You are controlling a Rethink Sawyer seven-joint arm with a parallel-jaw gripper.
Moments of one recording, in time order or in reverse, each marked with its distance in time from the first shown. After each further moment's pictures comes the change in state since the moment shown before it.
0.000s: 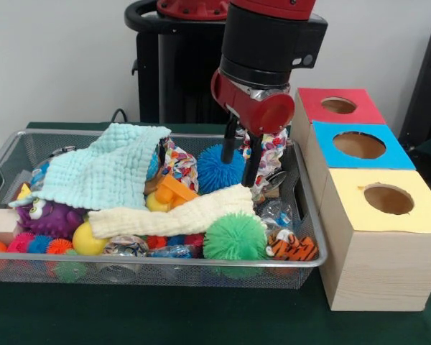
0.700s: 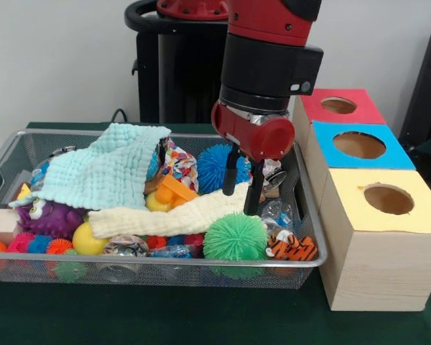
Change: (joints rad) arm -0.049 -0.007 0.106 0.069 -0.007 -0.206 0.000
